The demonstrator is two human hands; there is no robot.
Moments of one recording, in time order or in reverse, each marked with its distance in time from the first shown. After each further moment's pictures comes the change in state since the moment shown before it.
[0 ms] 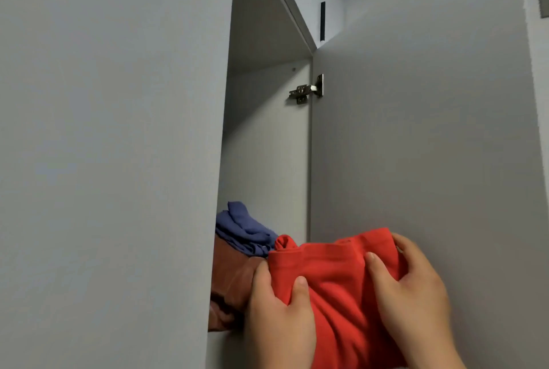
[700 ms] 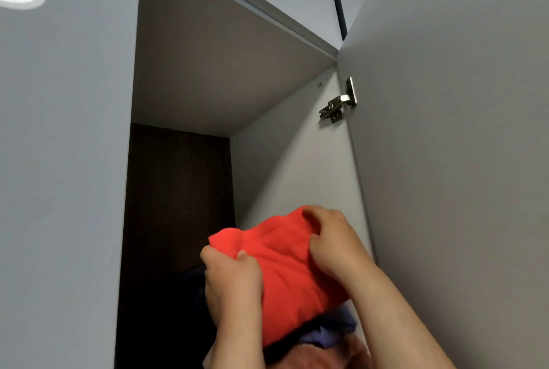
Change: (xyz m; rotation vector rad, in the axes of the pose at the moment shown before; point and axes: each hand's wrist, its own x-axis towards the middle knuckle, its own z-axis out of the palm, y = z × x) left_hand 0.187 0.039 0.028 0.483 0.503 -0.005; right_hand 0.153 -0.040 0.198 0.116 -0.608 -0.308
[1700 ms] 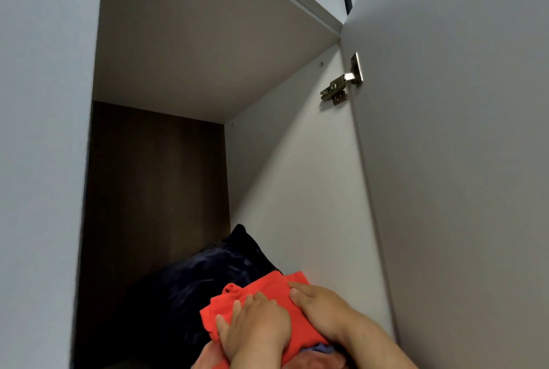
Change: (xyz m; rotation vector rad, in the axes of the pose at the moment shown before) left_hand 0.007 -0.080 0.059 0.867 -0.526 0.133; right_hand -0.012 0.104 0.106 -0.032 -0.524 0.019
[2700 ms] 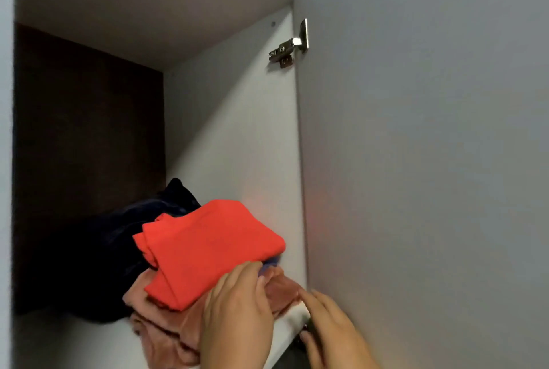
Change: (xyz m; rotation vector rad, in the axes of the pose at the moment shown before) left_hand -0.110 -0.001 0.048 -0.476 0.585 0.675; right_hand -0.218 0.021 0.018 -0.230 0.501 0.075
